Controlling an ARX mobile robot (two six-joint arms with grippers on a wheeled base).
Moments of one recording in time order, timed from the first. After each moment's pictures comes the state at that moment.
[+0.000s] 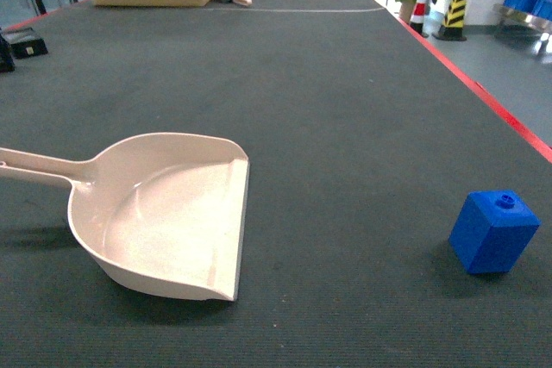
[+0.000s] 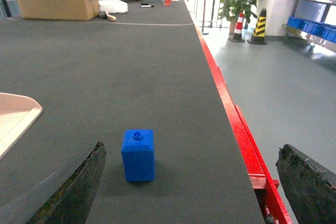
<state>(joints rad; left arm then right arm) 0.00 0.01 0.02 0.00 0.00 0.00 0.00 0.00 0.01 0.00 0.00 0.00</state>
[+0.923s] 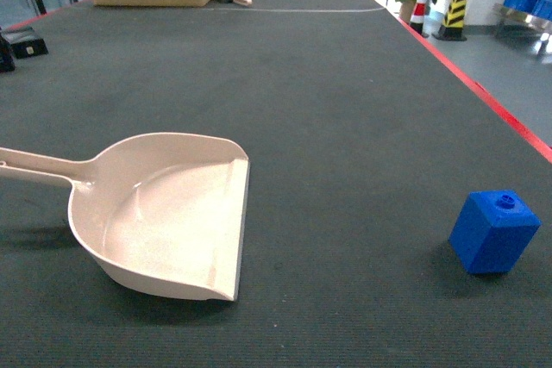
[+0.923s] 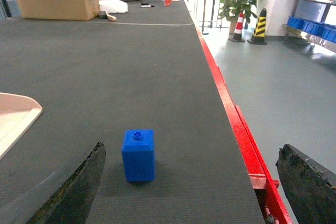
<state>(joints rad) 0.00 0.01 0.02 0.00 0.00 0.00 0.00 0.00 0.01 0.00 0.00 0.00</state>
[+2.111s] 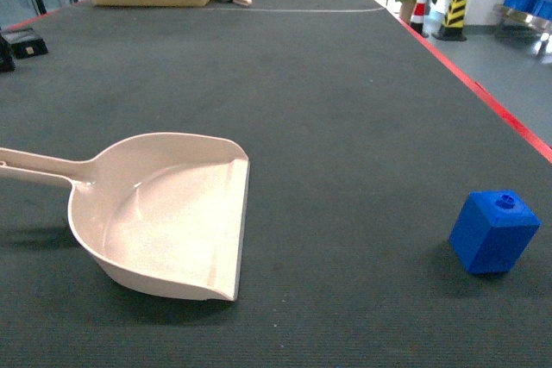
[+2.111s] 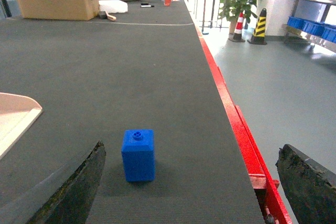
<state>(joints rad) 0.00 0.01 0.02 0.00 0.00 0.00 0.00 0.00 0.01 0.00 0.00 0.00</state>
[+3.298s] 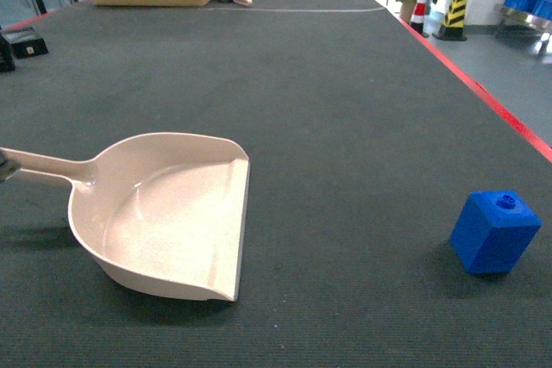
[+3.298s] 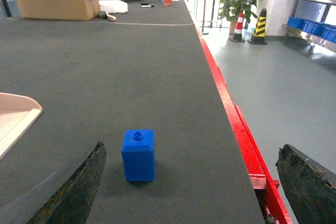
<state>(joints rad) 0.00 1.17 0.22 0.63 0.12 -0.72 0.00 0.00 0.01 0.00 0.00 0.00</state>
